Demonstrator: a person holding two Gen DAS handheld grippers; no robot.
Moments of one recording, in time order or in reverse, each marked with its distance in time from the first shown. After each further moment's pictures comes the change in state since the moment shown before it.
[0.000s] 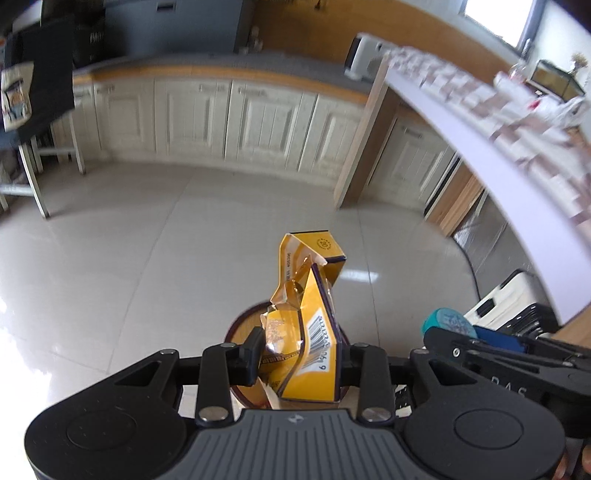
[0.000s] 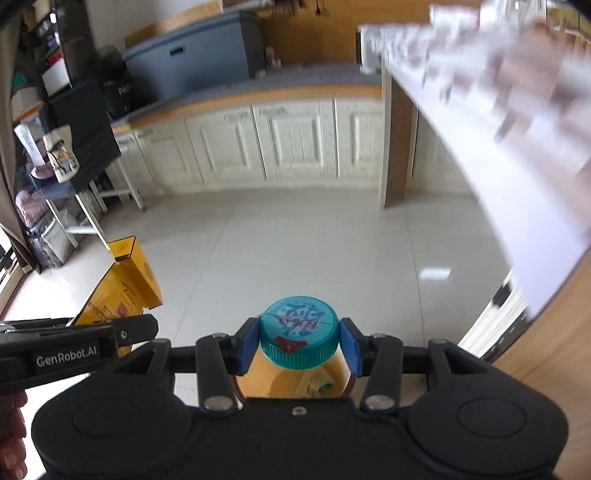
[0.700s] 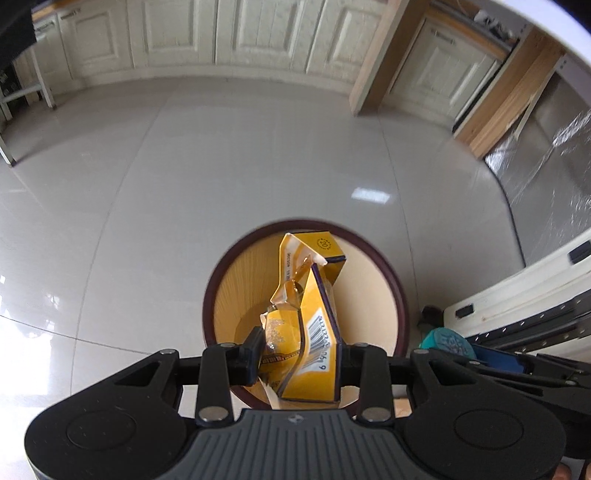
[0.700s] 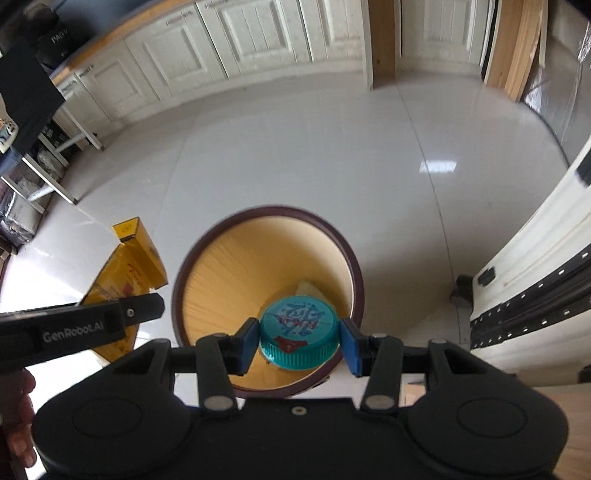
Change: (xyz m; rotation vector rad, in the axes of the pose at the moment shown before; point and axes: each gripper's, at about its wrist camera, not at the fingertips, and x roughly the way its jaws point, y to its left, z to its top) left arm 0.192 0.027 -0.025 0.031 0.272 0.012; right arm 0.186 -0.041 -0.053 0.139 0.310 0.002
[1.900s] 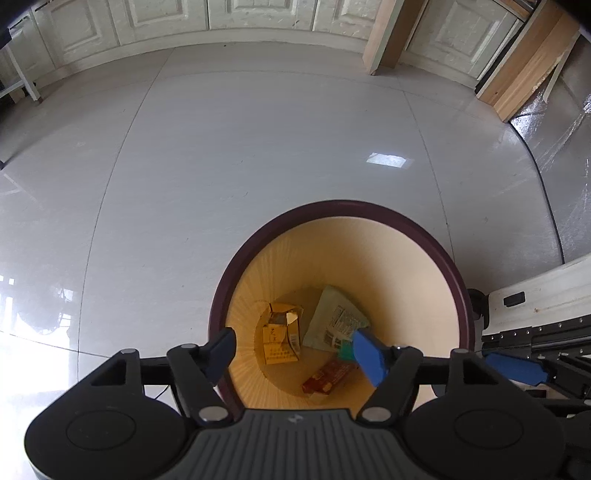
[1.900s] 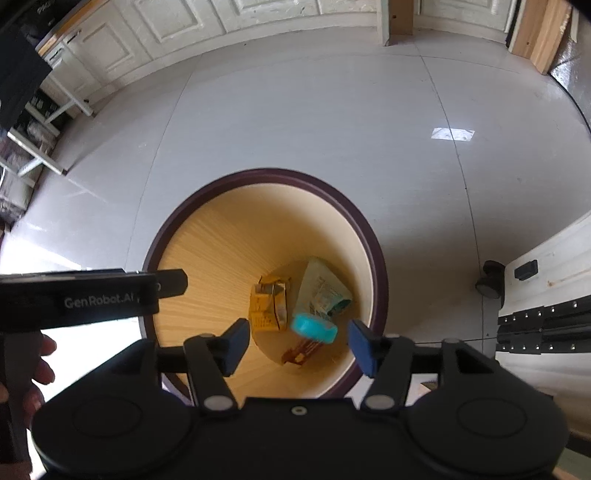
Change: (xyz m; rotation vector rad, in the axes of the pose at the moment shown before) left arm 0.079 0.013 0.032 0.048 0.105 0.061; right arm 0.082 -0.003 0.019 -0.028 0.127 0.015
